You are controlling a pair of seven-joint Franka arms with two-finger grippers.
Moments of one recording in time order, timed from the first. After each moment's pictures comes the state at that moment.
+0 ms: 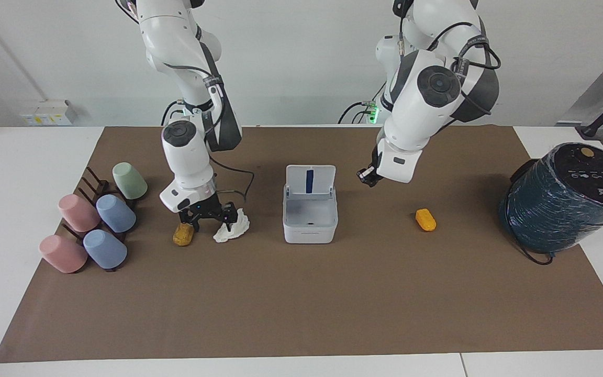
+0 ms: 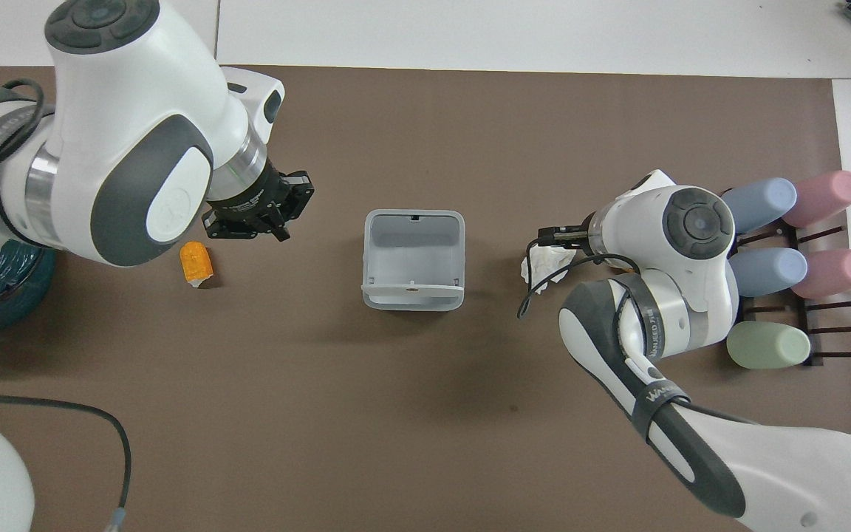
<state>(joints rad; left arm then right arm) -0.33 0.34 -0.04 -1.35 -0.10 1.55 -0.73 0.34 0.26 -0.09 -2.04 0.02 2.46 0.25</state>
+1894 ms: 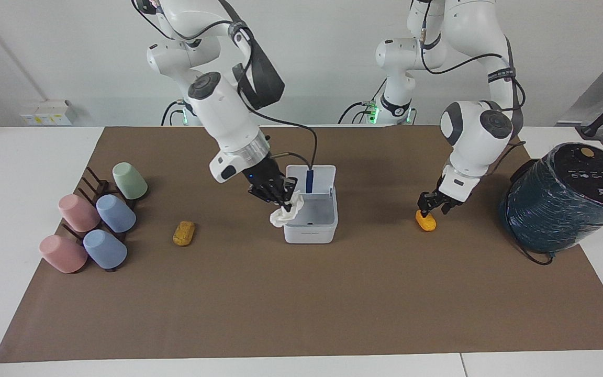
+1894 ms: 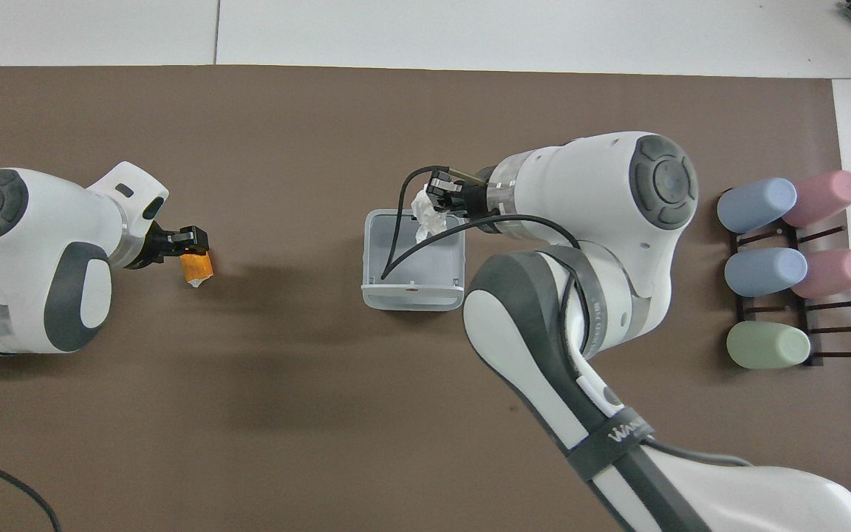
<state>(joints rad) -0.07 0.15 -0.04 -2.09 -0.05 2.31 -0.18 0.53 0.30 -0.07 -1.69 0.46 2.33 0.57</state>
